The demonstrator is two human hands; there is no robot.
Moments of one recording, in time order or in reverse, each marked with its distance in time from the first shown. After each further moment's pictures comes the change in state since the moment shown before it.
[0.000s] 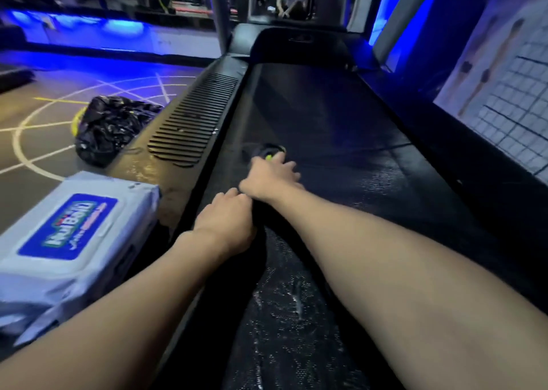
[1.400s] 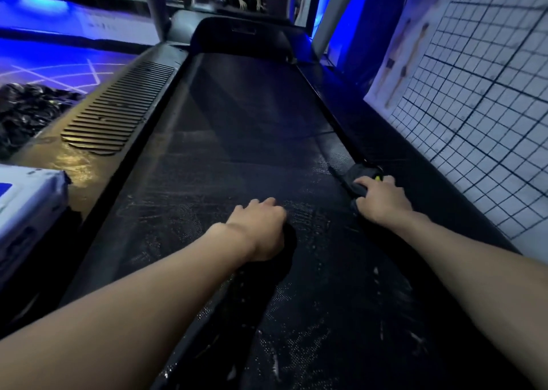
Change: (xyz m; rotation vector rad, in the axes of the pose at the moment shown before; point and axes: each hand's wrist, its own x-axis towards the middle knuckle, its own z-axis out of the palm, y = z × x) left_hand -0.030 0.162 0.025 0.110 -0.209 0.356; right_hand -0.094 0.309 -0.101 -0.132 0.136 0.344
